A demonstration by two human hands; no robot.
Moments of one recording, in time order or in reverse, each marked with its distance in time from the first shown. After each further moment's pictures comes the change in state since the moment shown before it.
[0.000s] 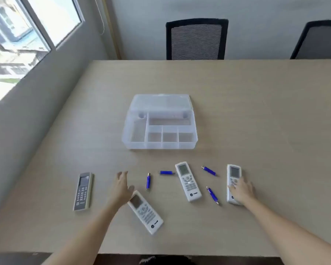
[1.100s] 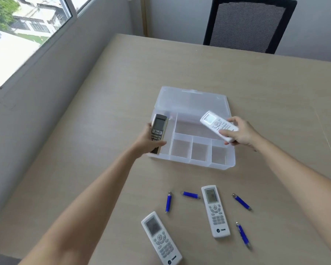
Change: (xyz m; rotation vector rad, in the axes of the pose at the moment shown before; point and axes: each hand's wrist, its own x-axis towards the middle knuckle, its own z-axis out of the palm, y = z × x) left_hand 0.157 0.080 -0.126 -0.672 -0.146 0.020; right_hand 0.085 -0.281 -0.128 0.452 -0.255 -0.440
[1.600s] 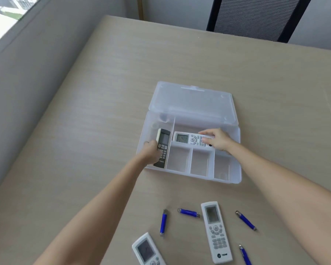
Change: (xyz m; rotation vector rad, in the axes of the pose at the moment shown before) left_hand 0.085 -0.040 0.041 0.541 -0.060 -0.255; right_hand 0.107 0.032 0.064 -0.335 -0.151 -0.028
